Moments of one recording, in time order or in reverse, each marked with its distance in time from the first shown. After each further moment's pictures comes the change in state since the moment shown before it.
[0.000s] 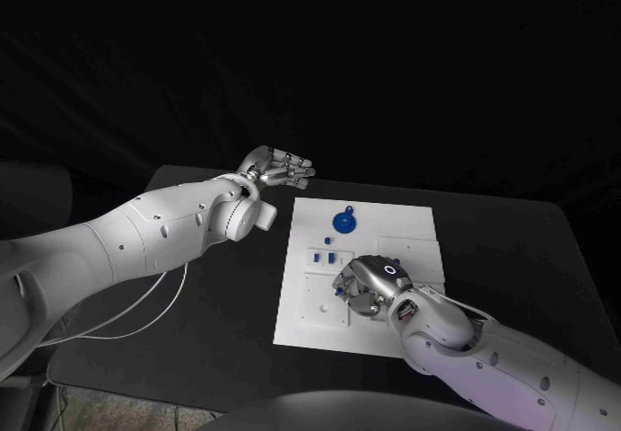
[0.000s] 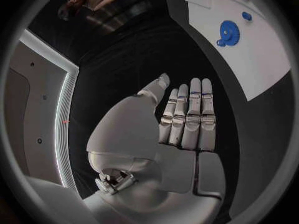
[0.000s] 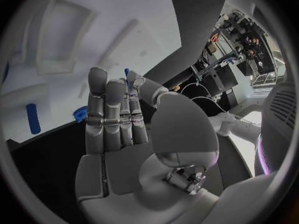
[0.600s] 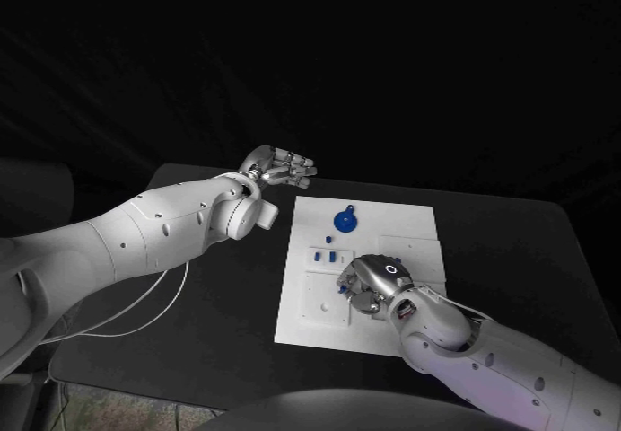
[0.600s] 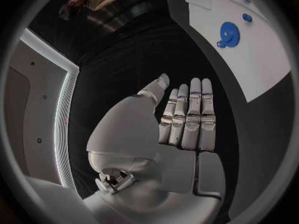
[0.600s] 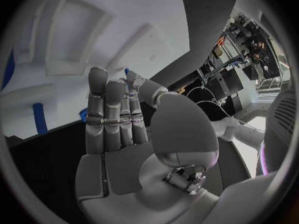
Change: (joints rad) left arm 0.000 0.000 0.000 0.001 0.000 0.008 -0.001; left_hand -0.004 0.004 0.000 0.000 0.000 0.000 0.000 0.000 0.000 0.000 0.000 0.000 0.000 0.000 0.000 0.000 0.000 0.000 0.000 0.000 0.000 -0.002; right arm 0.000 0.015 -0.006 -0.024 -0.044 -0.006 -0.055; right_hand 0.000 0.000 0.001 -0.004 0.000 0.000 0.000 -0.001 0.001 0.000 0.000 -0.001 0.000 0.001 0.001 0.000 0.001 0.002 0.000 0.000 0.000 0.001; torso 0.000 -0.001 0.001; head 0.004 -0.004
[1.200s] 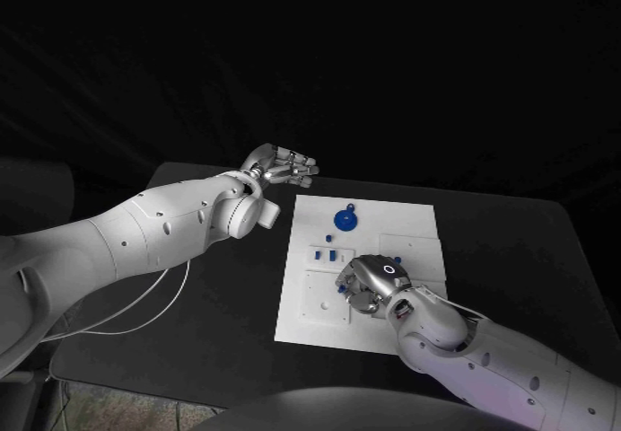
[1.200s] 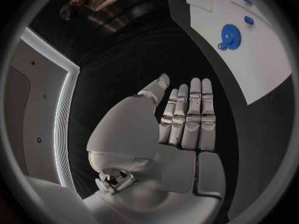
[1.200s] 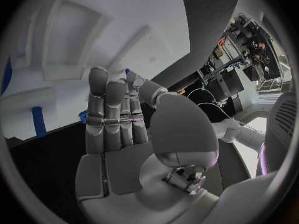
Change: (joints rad) left arm 0.000 0.001 0.000 0.005 0.000 0.006 -0.001; left_hand 0.000 0.000 0.000 0.000 0.000 0.000 0.000 0.000 0.000 0.000 0.000 0.000 0.000 0.000 0.000 0.000 0.000 0.000 0.000 0.000 0.000 0.000; right arm 0.001 0.013 -0.010 -0.012 -0.009 0.000 -0.010; right_hand 0.000 0.000 0.000 0.000 0.000 0.002 -0.003 0.001 -0.001 0.000 0.000 0.000 -0.001 0.000 0.000 0.000 0.001 0.002 0.000 0.000 0.000 0.000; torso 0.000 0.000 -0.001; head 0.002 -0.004
